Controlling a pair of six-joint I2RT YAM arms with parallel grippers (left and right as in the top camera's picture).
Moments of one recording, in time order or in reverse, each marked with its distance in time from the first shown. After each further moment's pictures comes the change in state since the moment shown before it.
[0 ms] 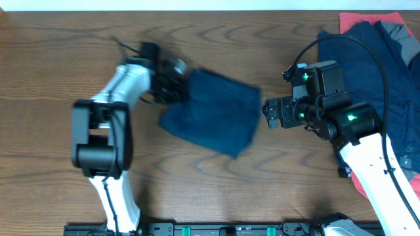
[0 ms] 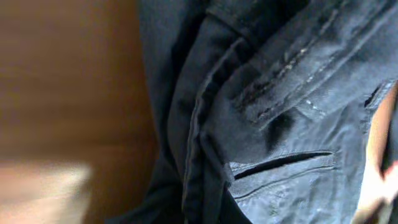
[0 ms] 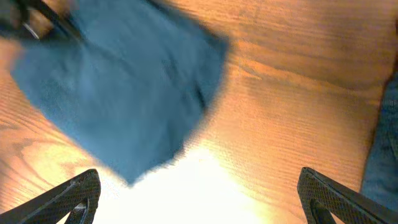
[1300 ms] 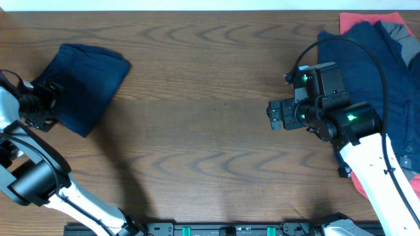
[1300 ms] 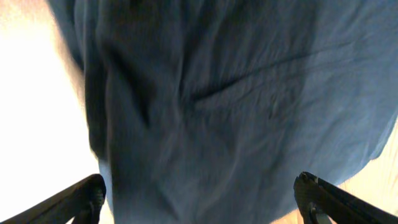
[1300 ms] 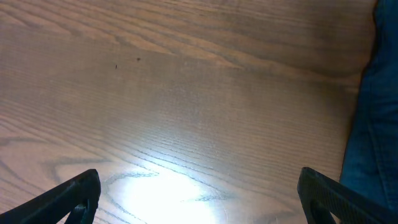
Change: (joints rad) left arm 0.755 -0.013 0.132 -0.160 -0.183 -0.280; right arm 0.000 0.000 0.000 -0.029 0.051 0.000
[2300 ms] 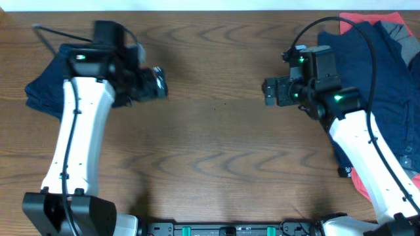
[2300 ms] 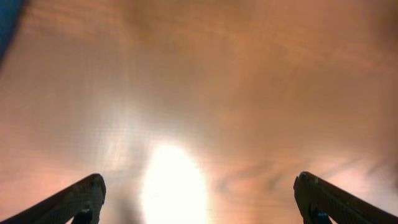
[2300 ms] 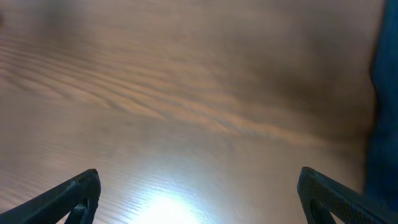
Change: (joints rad) left arm -0.799 -0.462 -0.006 -0.413 -0.217 0.152; right arm -0.067 0.162 0.000 0.262 -0.015 0.009
